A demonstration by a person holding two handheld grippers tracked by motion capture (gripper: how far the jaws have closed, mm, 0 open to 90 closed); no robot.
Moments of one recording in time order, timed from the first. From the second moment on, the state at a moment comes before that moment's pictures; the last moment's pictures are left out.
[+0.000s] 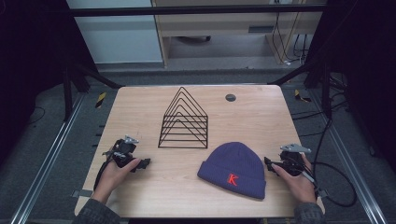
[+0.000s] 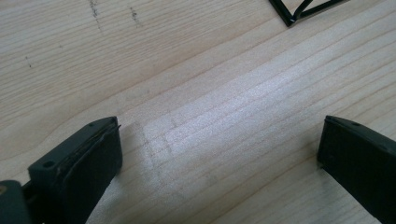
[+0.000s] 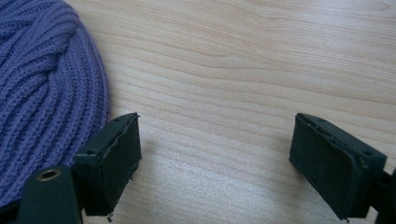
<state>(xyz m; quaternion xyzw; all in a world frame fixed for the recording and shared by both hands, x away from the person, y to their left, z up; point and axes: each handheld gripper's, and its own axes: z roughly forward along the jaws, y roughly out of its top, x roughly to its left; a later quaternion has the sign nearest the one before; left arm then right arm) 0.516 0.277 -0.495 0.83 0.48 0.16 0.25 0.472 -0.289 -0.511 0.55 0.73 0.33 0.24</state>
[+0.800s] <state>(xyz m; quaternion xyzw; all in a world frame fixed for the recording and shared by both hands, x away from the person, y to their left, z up) 0.514 0.277 -0.495 0.83 0.47 0.16 0.26 0.478 -0.272 -0.470 0.52 0.78 0.28 0.21</state>
